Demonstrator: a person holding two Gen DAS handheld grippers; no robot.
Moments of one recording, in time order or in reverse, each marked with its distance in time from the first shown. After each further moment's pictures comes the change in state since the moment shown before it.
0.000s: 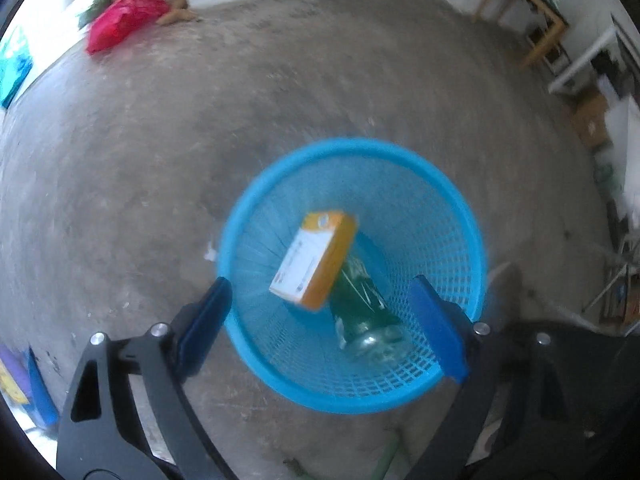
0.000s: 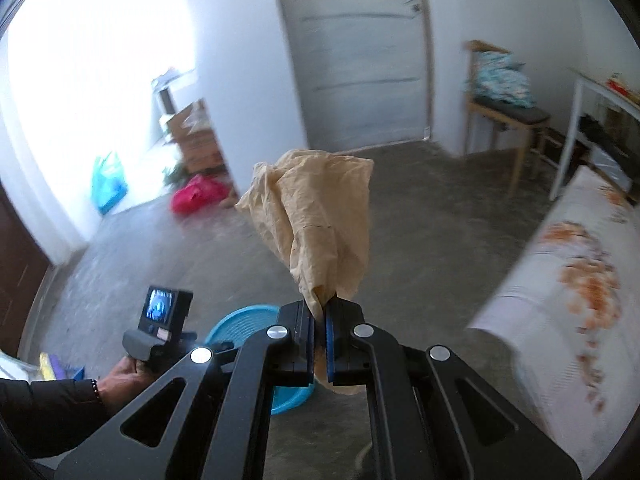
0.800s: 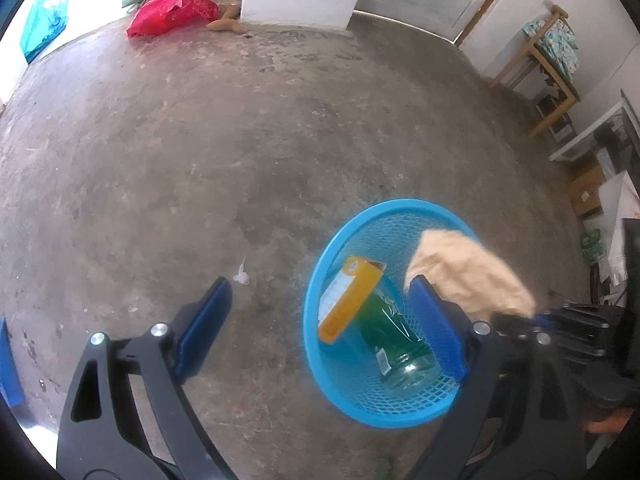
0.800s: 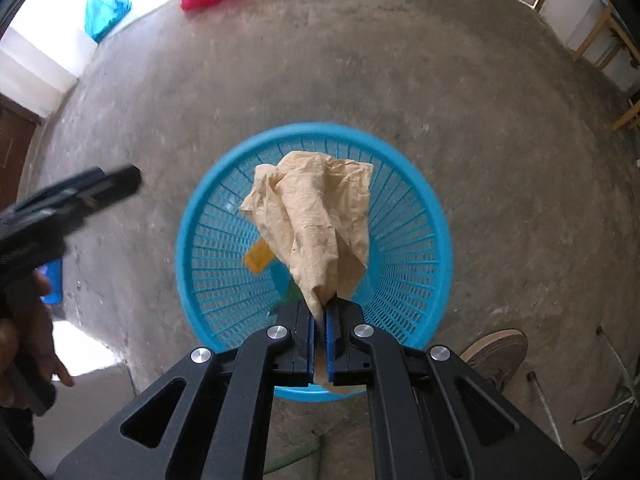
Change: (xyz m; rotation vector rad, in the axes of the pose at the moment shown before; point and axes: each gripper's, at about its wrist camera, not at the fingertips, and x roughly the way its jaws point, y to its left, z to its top) left arm -0.017 0.076 -0.005 -0.145 -0.131 -0.064; right arm 0.290 0.115 -0.108 -0.196 0.695 0.046
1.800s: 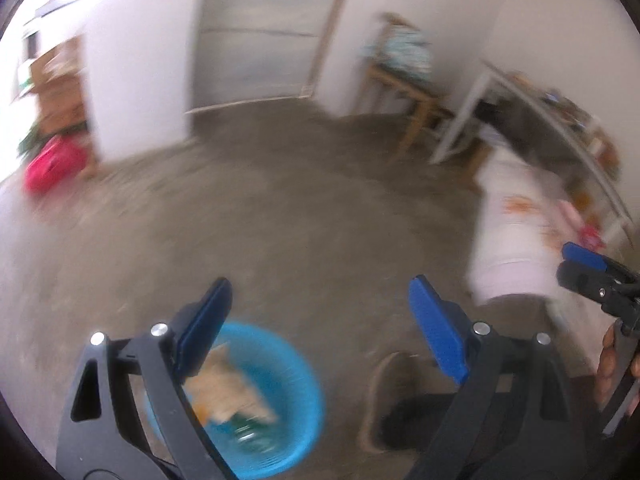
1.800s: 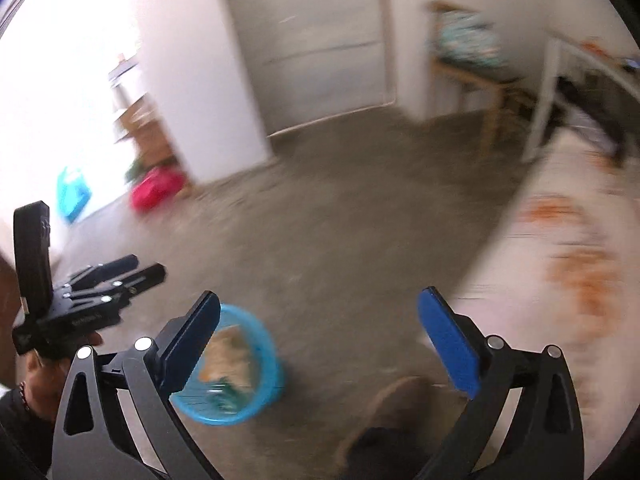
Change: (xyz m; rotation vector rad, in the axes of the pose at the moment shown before) left arm -0.115 -0.259 0.036 0.402 -0.251 -0.294; right arm -0.292 -0.202 -0.113 0.377 -0.608 -0.148
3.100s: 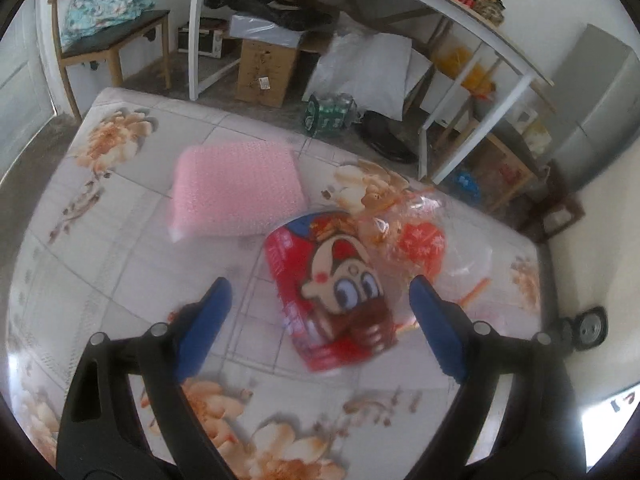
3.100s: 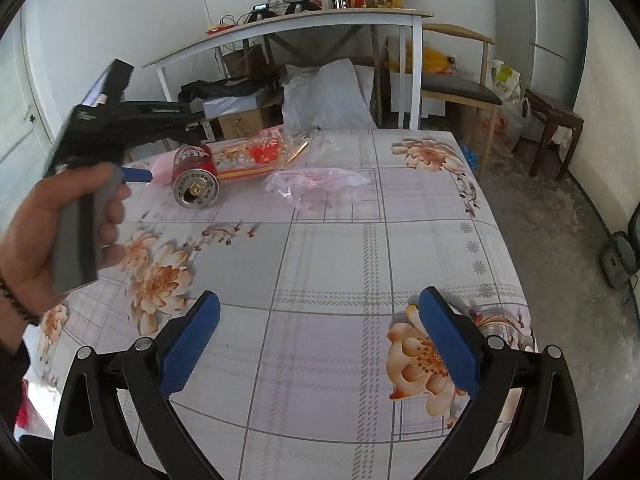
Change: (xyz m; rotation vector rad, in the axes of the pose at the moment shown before) left arm 0.266 -0.703 0.016 0.392 0.357 -0.323; right arm -0.218 -0.421 -0.201 0.729 -0.175 -0.687
